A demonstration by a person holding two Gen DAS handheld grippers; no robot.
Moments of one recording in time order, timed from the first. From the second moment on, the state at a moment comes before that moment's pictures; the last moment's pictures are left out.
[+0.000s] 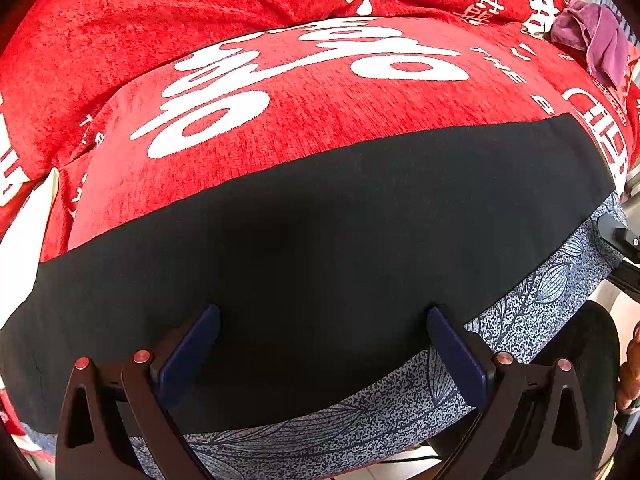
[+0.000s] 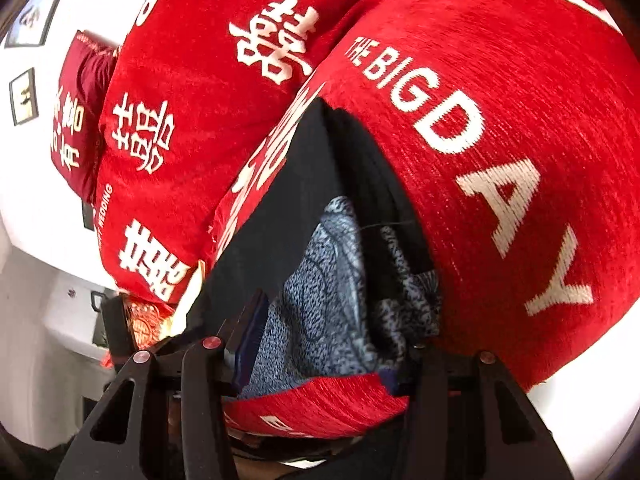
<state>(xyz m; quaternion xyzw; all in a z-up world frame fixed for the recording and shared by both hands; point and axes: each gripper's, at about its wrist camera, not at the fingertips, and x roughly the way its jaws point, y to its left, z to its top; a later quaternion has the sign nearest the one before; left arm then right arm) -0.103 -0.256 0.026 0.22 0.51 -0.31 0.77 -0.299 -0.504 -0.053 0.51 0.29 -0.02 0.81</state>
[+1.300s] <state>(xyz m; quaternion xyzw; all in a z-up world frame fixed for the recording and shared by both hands) 0.010 0.023 0.029 -0.06 0.58 -0.18 0.79 -0.151 -0.127 0.099 -0.23 0.31 0.06 0.92</state>
